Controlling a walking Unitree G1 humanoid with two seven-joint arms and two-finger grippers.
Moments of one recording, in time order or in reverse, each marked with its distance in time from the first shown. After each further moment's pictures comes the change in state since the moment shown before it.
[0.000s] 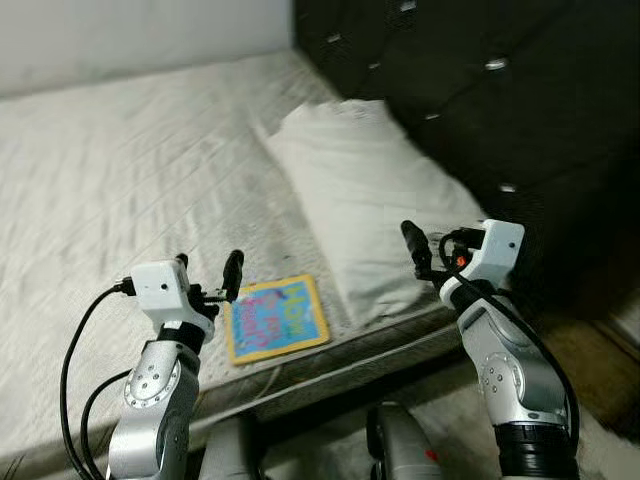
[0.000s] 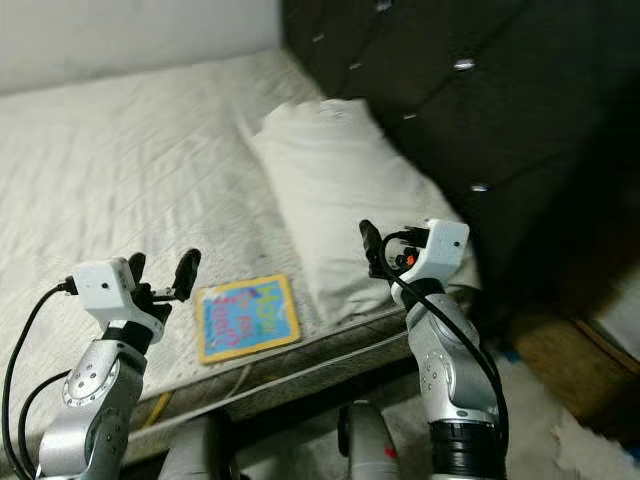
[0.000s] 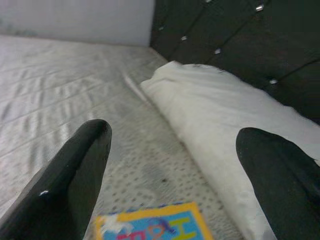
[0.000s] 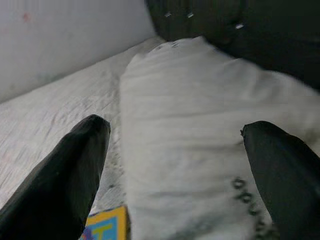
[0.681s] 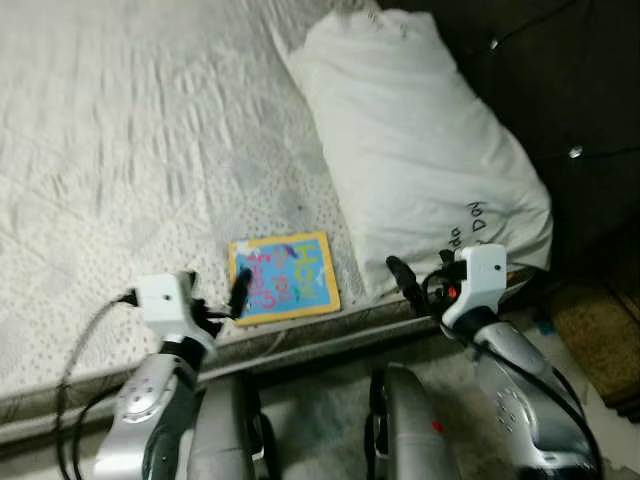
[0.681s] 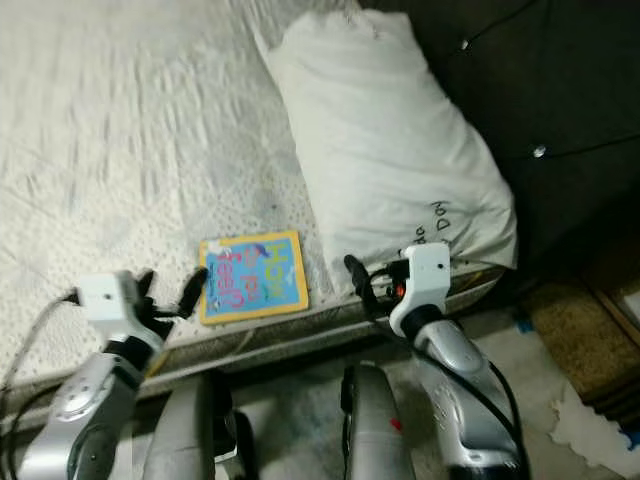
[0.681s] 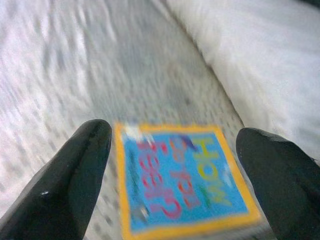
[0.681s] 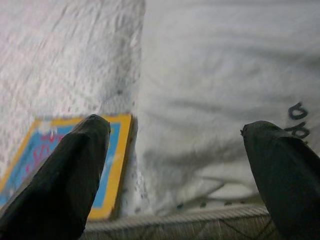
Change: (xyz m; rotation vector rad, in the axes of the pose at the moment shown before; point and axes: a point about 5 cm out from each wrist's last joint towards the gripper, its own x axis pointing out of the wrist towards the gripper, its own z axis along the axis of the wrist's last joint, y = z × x) left arm -0.016 -0.002 -0.002 -0.001 0.090 -0.054; right arm -0.028 0.002 -0.010 -0.176 0.100 0.090
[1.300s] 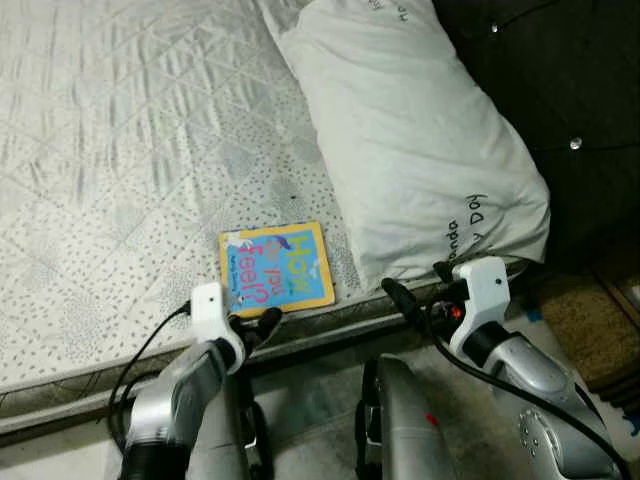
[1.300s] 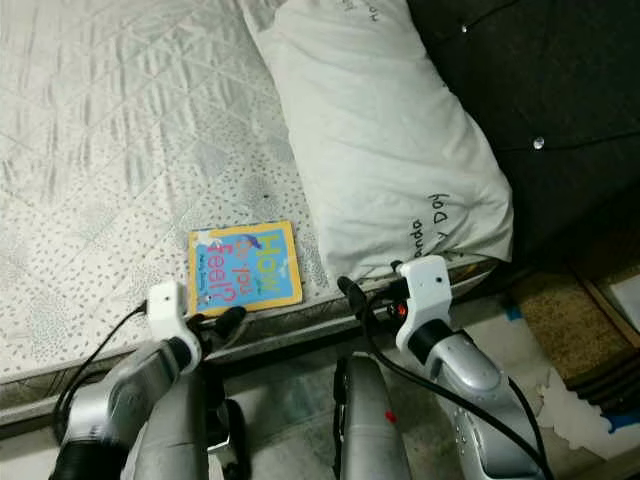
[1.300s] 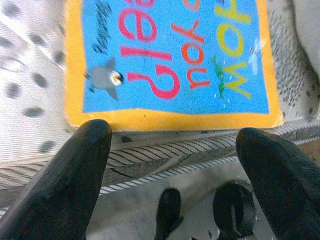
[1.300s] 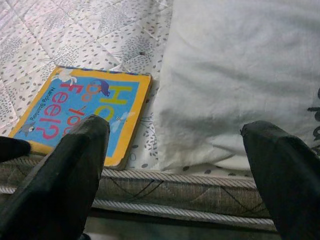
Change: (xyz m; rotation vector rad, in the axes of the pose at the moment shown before) left arm 0.034 0.000 -0.067 -0.220 0.473 -0.009; right arm -0.023 0.002 0.000 -0.131 0.051 0.161
